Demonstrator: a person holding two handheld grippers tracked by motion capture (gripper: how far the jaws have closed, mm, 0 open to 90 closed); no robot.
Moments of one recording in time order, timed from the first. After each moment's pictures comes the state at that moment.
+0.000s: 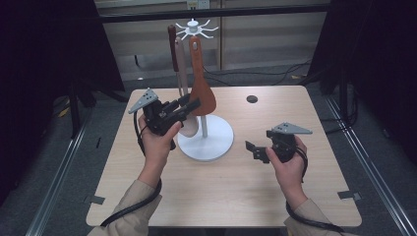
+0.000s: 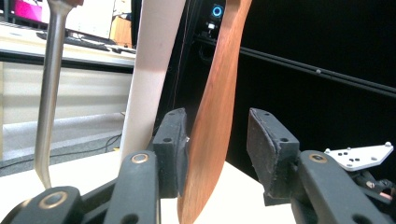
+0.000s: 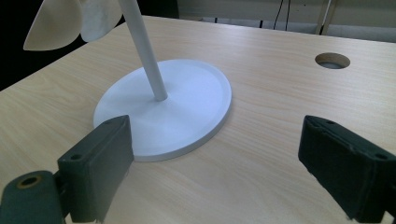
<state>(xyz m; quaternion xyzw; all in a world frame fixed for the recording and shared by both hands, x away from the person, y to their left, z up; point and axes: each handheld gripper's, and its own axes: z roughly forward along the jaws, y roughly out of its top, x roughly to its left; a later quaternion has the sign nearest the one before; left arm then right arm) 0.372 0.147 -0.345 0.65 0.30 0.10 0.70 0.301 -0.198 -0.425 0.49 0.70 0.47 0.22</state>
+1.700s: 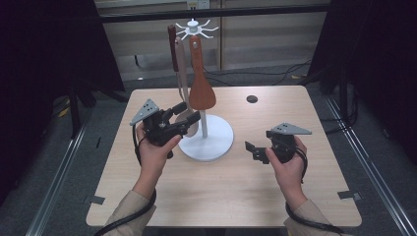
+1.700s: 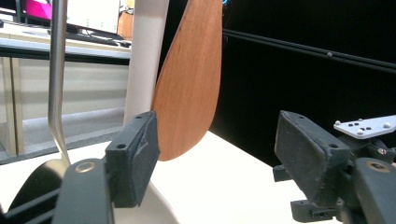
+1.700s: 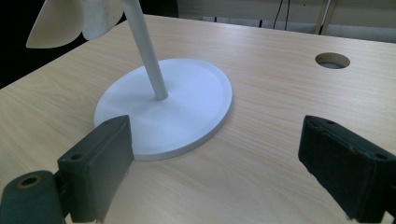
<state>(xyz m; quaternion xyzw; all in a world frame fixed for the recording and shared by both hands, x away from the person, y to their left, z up) 0.355 0.151 -0.360 0.66 0.29 0.12 0.68 0.299 -0.197 -0.424 0.48 0.70 0.47 0.22</state>
